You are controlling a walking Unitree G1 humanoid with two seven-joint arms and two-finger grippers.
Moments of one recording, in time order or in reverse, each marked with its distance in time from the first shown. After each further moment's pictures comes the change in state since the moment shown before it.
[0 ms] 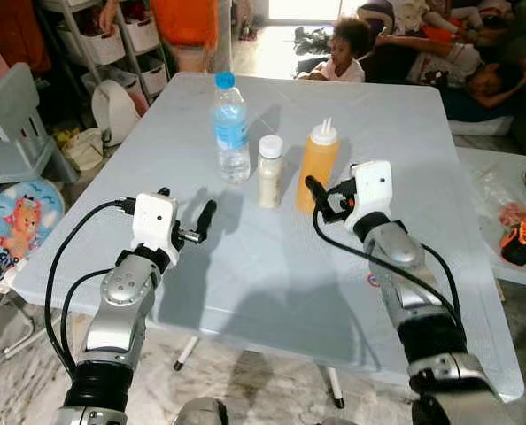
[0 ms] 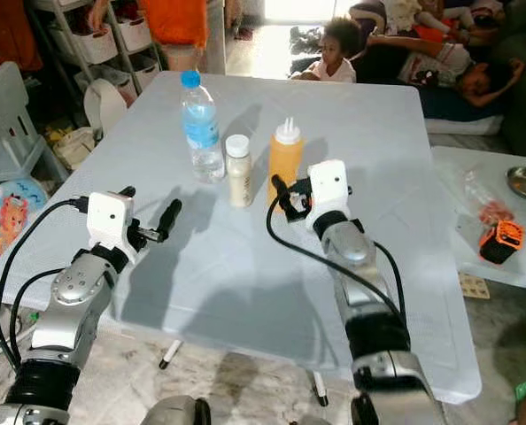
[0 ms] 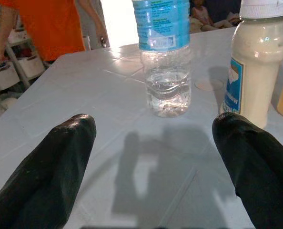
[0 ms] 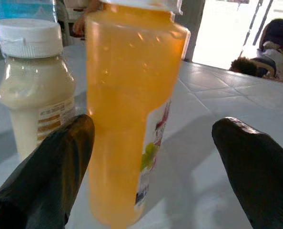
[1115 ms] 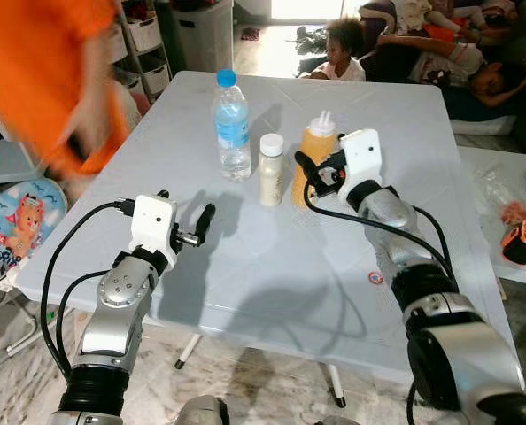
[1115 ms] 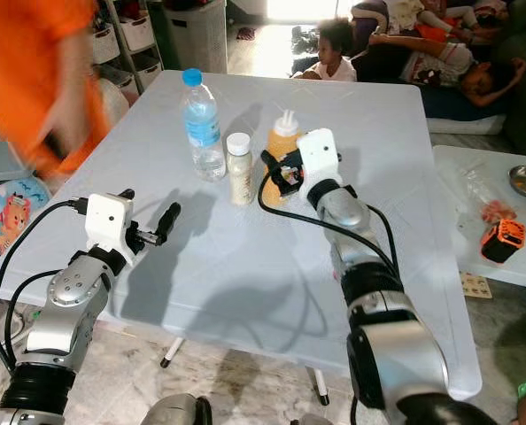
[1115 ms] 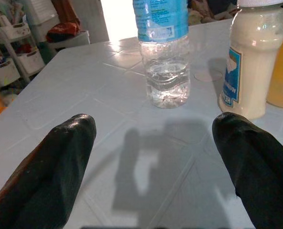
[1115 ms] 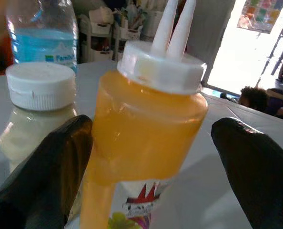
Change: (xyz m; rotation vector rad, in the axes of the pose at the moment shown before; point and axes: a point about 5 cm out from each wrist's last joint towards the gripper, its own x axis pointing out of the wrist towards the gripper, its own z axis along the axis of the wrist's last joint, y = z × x) left arm -0.003 0.001 0.000 0.011 0.026 -0.008; right arm 0.038 -0.003 0.021 -0.075 -0.068 0.110
